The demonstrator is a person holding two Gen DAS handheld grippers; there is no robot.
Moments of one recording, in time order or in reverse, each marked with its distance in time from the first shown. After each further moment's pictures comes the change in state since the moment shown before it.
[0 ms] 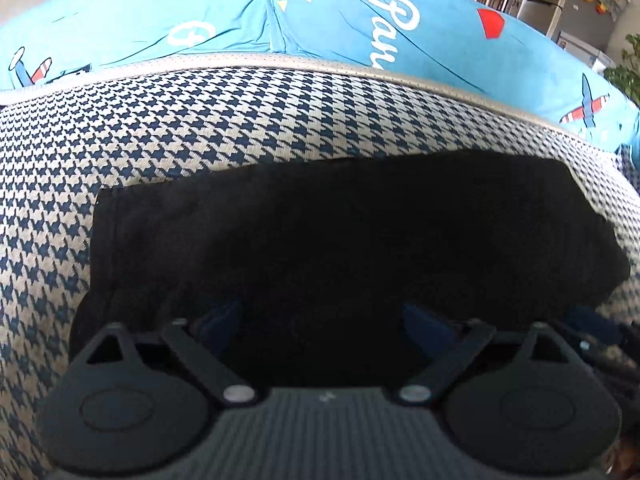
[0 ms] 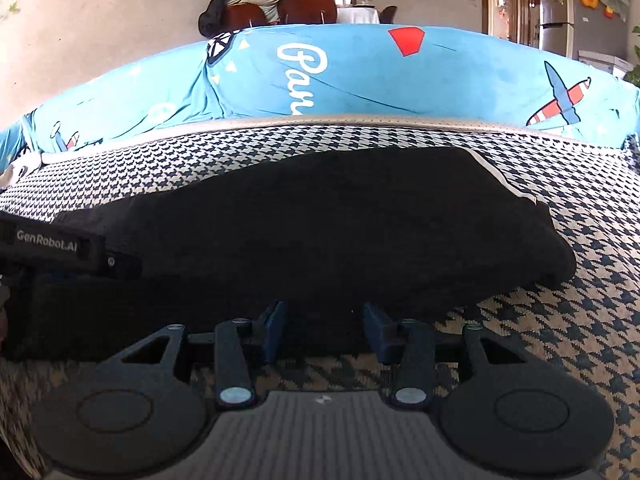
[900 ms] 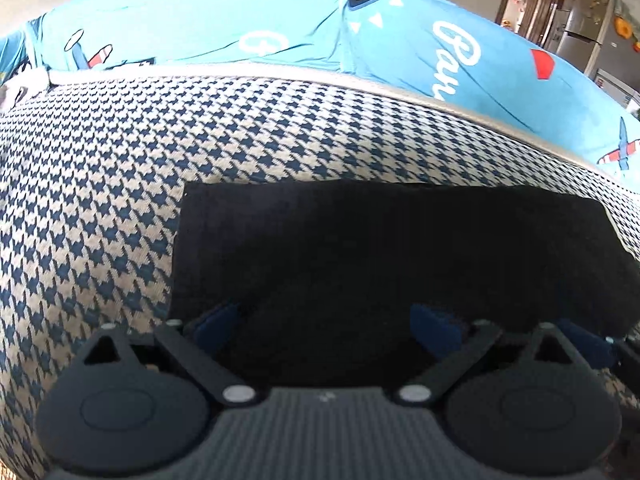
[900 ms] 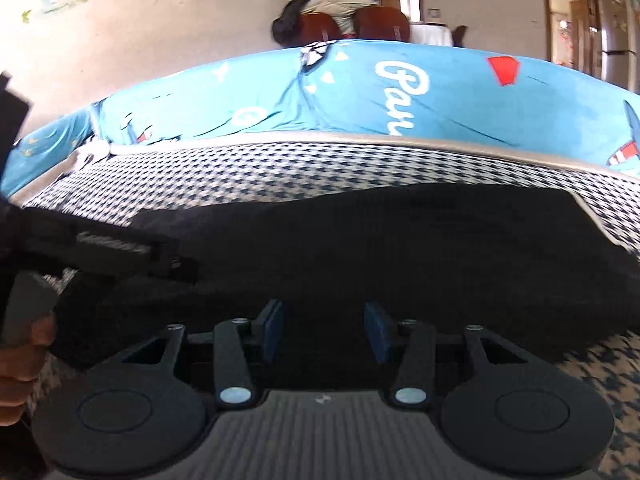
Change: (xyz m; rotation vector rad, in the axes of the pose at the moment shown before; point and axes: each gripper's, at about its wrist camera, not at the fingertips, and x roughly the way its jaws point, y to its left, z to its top) left arm -0.014 0.047 -0.002 -0.134 -0.053 0.080; right arm 0.008 0.055 0.009 -0.116 -0.042 0.189
